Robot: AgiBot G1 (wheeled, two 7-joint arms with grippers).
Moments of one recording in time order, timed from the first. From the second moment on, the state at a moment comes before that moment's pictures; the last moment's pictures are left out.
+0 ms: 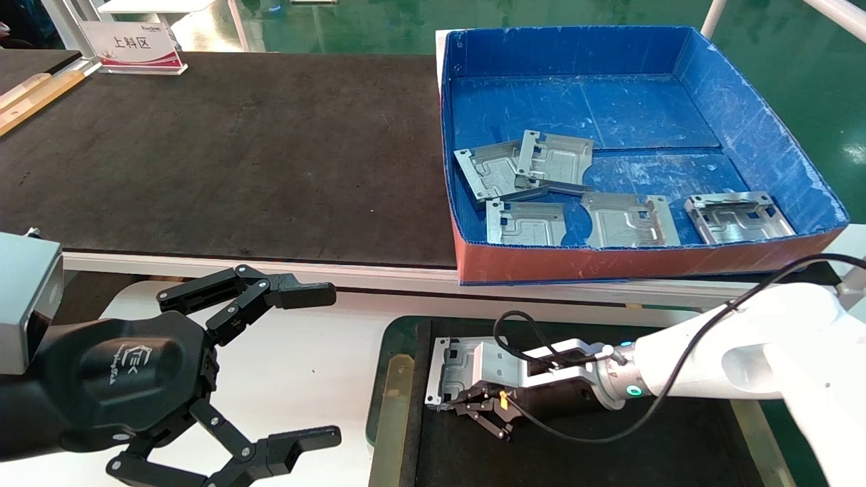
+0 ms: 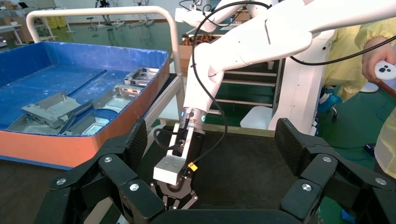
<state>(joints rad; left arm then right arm) -1.10 0.57 0.38 -1.26 0.66 1.45 -0.13 1.55 -1.31 -1.07 0.00 -1.10 -1.32 -0.51</state>
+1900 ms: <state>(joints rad) -1.10 0.57 0.38 -1.26 0.66 1.45 -0.13 1.67 -0.93 -1.01 0.43 -0.73 -1.61 -0.40</state>
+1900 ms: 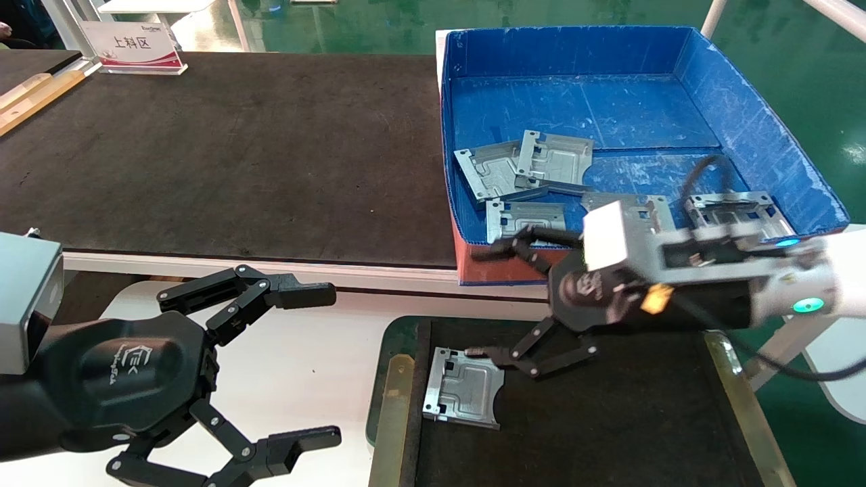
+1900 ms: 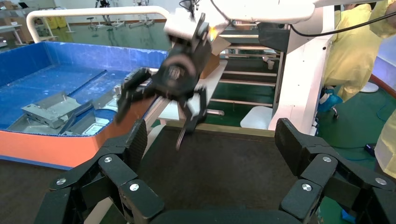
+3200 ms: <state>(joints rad) -1.10 0.57 0.38 -1.26 0.66 1.45 -0.13 1.49 -0.75 -0.80 0.80 -0.58 -1.57 -0.15</state>
